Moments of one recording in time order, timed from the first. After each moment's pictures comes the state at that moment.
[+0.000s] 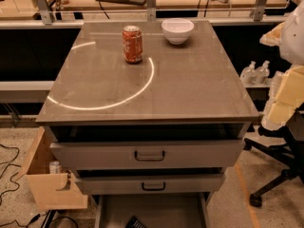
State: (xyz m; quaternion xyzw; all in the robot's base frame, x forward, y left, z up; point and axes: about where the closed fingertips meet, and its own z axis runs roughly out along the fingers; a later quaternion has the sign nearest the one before) arm 0.438 -0.215 0.984 -0.60 0.78 -0.04 0.17
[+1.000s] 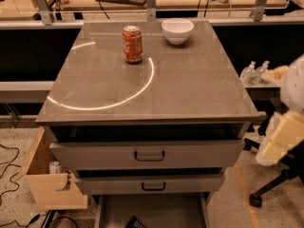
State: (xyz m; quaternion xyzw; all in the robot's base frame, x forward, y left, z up) arm 0.415 -0.225 0.921 -0.57 0.80 -0.01 0.20
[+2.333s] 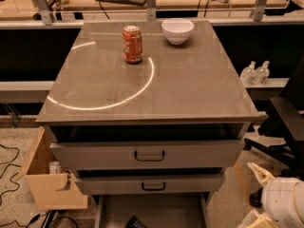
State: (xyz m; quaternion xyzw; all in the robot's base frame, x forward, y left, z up) arm 0.334 -0.227 0.698 -0.49 0.81 0.12 0.30
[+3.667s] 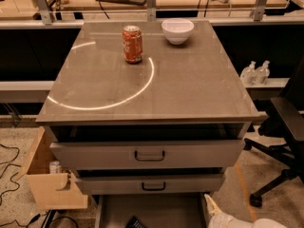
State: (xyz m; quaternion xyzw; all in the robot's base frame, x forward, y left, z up) arm 0.351 -0.153 0.458 -0.47 0.79 0.15 0.36
